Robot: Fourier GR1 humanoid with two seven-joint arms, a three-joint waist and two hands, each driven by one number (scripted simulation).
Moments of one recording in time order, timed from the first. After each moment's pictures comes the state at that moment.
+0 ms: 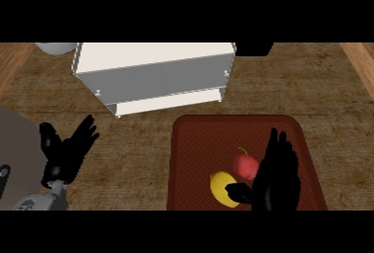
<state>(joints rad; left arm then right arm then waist) -0.07 0.31 -0.08 -1.34 0.28 0.12 0.26 -0.01 -0.05 0.56 -1.81 1.27 -0.14 1.25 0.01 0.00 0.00</state>
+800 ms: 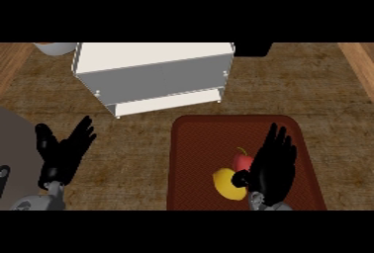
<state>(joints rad) -0.06 0.31 -0.06 -1.34 0.28 0.09 0.26 -0.08 -0.01 0.45 -1.61 1.32 -0.12 1.22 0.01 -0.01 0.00</state>
